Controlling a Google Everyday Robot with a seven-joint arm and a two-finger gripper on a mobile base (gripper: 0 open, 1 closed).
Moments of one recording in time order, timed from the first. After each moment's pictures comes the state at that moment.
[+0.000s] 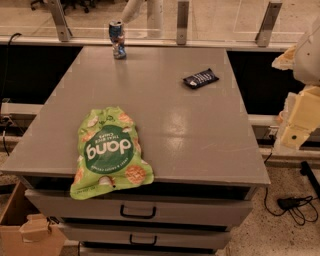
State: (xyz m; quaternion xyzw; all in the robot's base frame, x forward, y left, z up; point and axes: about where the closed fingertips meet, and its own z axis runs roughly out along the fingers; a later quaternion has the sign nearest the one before) arm 0.438 -0.217 0.976 -0.60 0.78 -0.03 0.16
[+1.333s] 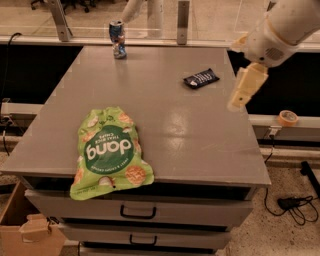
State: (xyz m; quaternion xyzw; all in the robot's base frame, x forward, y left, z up) arm 0.579 -0.186 0.942 -0.63 0.74 0.01 0.25
